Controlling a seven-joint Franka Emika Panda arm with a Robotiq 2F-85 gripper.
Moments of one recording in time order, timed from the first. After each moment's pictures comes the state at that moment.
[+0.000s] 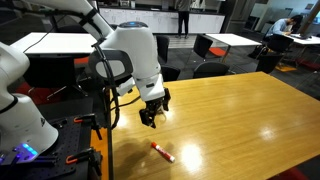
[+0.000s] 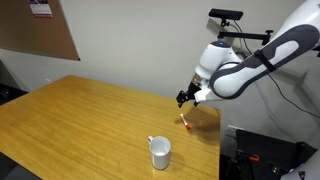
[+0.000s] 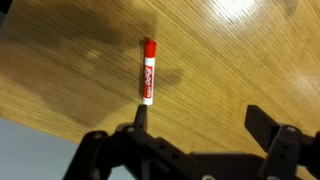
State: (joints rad) arm -0.24 -0.07 -0.09 -2.56 -0.04 2.78 0.64
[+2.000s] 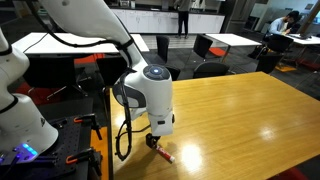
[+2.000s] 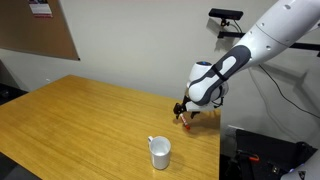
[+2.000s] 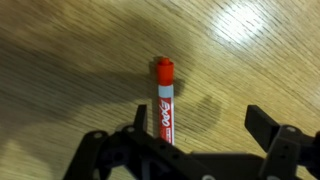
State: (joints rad) arm -0.23 0.27 -0.13 -2.39 0.31 2.80 0.40
